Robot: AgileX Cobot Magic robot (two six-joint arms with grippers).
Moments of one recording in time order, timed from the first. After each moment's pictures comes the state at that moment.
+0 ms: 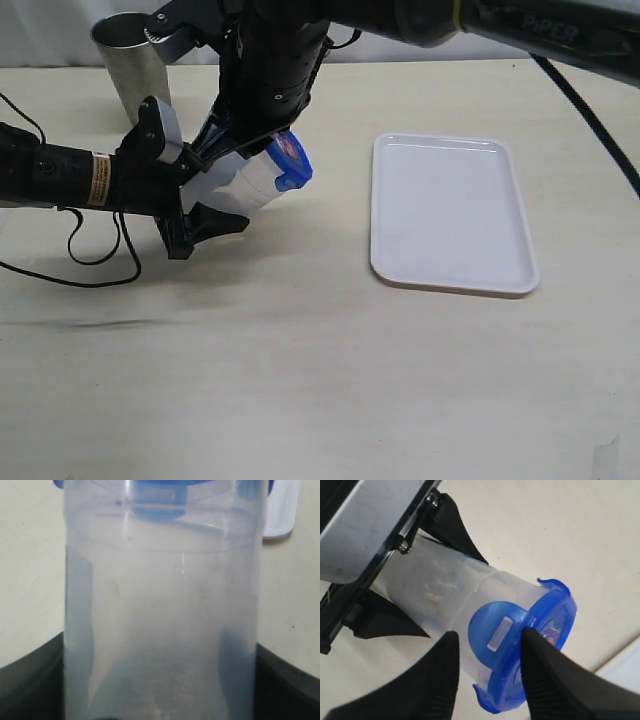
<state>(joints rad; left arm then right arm) -0.13 2.13 -0.99 1.45 -0.91 -0.51 0.77 2.06 -1.82 -0.14 0.99 -0.07</state>
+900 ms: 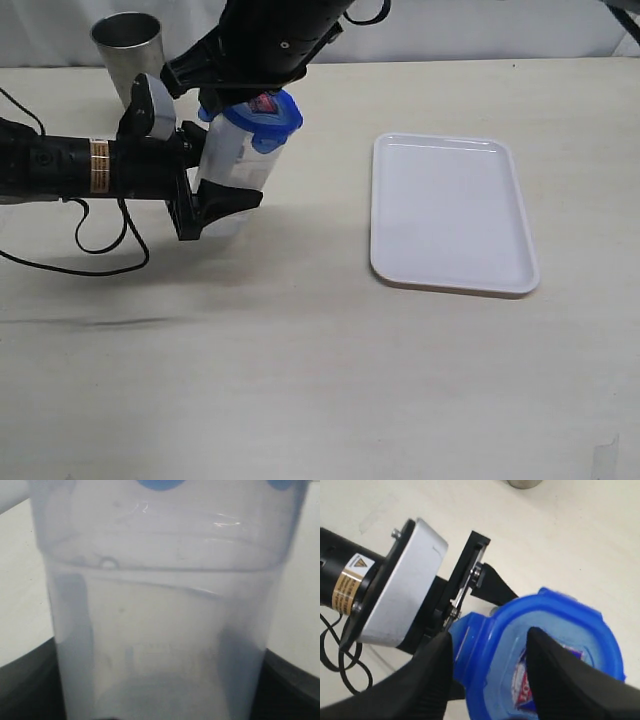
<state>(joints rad) -0.13 2.12 -0.99 1.38 -1.04 -0.52 0.67 1.97 -1.81 0.17 0.86 -0.07</state>
